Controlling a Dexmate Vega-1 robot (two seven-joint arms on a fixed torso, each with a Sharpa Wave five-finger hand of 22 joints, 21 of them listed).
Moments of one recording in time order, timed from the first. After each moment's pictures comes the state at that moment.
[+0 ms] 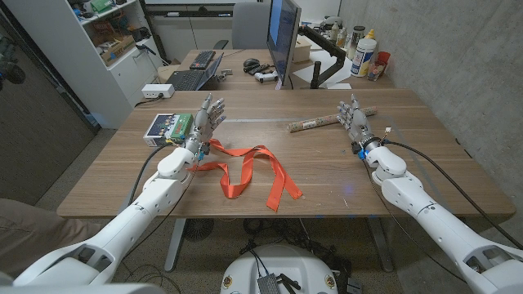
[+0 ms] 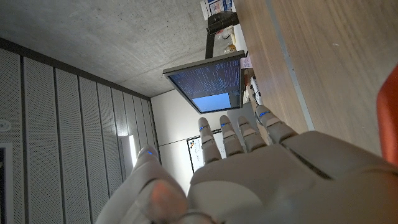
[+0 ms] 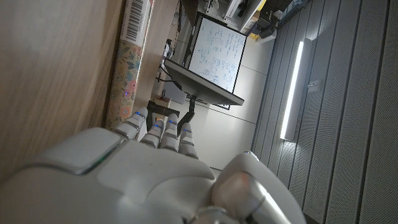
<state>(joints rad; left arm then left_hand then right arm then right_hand) 0.84 0.52 0.37 -1.31 -0.65 -0.29 -0.04 0.06 -0.02 0.21 -0.07 0.32 0.27 -0.19 0.21 0.18 0.19 -0.09 0.20 0.18 0.07 -0.04 0.18 0.18 0.11 0.08 0.19 0.18 -0.87 -0.54 -0.36 -1.35 0.65 0.27 0.01 0.05 0.08 -0.07 0.09 0.31 0.07 0.01 0.19 0.18 0.10 0.06 0.22 0.19 -0.02 -0.01 0.18 0.18 0.03 0.01 0.19 0.17</state>
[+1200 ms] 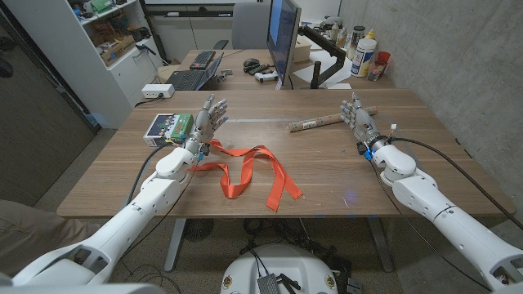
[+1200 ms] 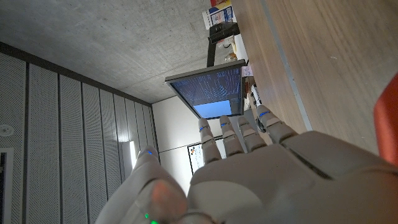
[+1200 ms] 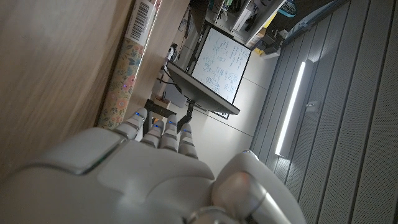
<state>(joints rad) 0.85 0.54 0.37 -1.32 -0.66 -0.28 -0.08 0.06 -0.02 0.21 -0.07 0.32 0.27 -0.19 0.21 0.18 0.19 -0.09 0.20 0.18 0.07 -0.04 0.18 0.18 0.11 0.08 0.19 0.18 -0.93 -0.64 -0.35 -1.52 0.59 0.19 -0.05 0.06 0.09 -0.06 0.08 0.31 0.06 0.01 0.19 0.18 0.08 0.05 0.21 0.19 -0.05 -0.02 0.18 0.18 0.02 0.01 0.19 0.17</state>
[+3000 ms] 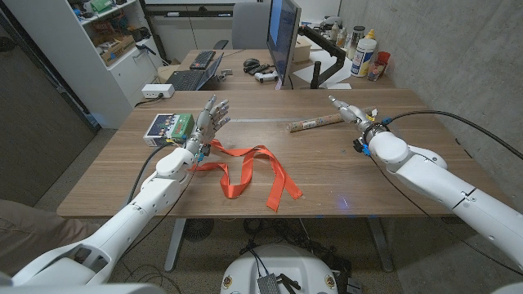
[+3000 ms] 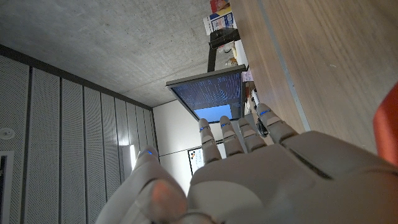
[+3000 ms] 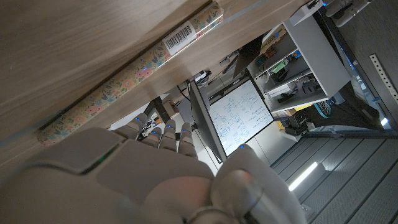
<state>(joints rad) 0.84 0.54 0.38 -1.31 -0.66 -0.28 -0.10 0.06 -0.02 0.21 -0.07 0.32 0.27 -0.18 0.20 0.18 0.18 -0.09 0.20 0.18 0.05 -0.04 0.18 0.18 0.12 0.05 0.20 0.18 -0.89 -0.86 -0.47 -1.93 0.22 -0.37 -0.24 0.12 0.11 -0.03 0.05 0.32 0.03 -0.01 0.19 0.18 0.00 0.02 0.20 0.19 -0.17 -0.03 0.17 0.18 -0.06 -0.01 0.18 0.17</state>
